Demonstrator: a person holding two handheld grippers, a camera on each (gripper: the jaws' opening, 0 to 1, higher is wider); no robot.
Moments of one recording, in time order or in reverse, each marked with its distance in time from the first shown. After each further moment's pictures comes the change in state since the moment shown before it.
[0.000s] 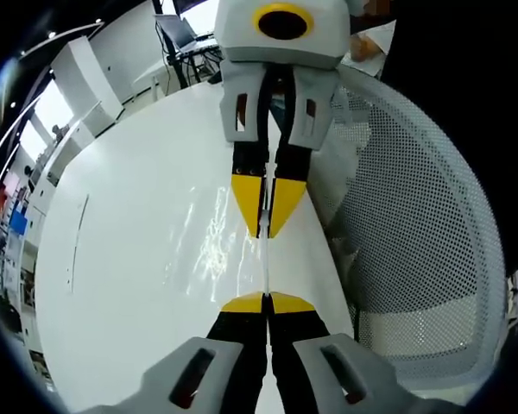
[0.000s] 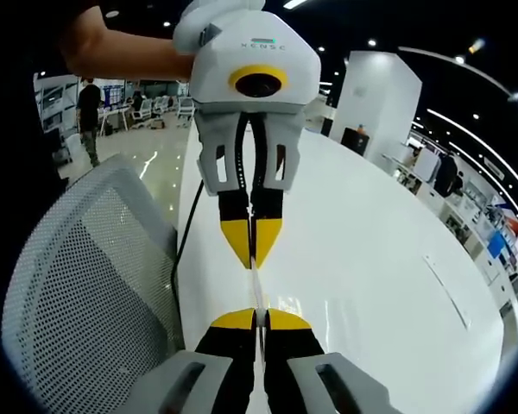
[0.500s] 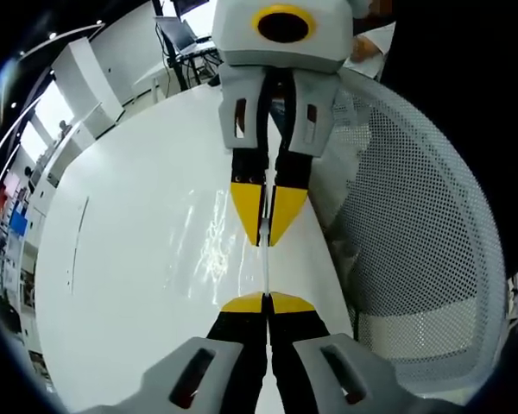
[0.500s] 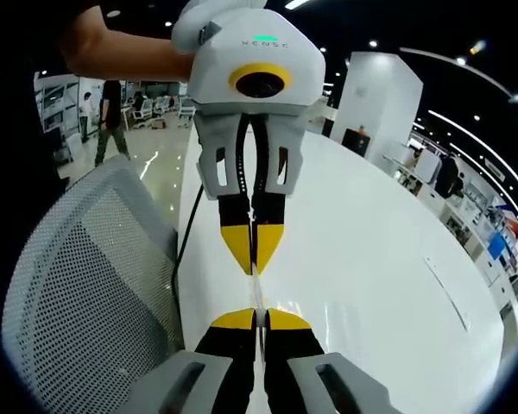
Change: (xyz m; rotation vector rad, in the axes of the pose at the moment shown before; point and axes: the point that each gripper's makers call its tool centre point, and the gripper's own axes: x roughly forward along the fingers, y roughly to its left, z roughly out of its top) left arm 0.000 -0.002 0.006 0.001 -0.010 0.000; right arm 0.002 0.001 0.003 -0.003 -0.004 0.003
